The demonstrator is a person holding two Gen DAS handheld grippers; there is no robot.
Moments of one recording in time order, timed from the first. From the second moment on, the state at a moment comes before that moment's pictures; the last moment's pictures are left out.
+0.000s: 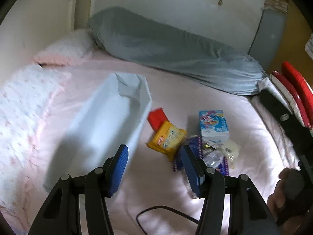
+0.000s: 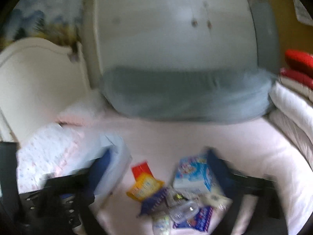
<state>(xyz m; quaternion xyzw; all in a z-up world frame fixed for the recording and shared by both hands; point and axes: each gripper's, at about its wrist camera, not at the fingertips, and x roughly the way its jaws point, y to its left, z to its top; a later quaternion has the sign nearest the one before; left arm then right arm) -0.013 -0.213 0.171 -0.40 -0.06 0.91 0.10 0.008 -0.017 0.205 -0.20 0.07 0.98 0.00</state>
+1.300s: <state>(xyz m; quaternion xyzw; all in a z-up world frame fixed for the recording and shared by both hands) -0.036 -0.155 0.152 -0.46 -0.02 0.87 0.16 -0.043 0.037 0.123 -0.47 0.23 0.85 0.08</state>
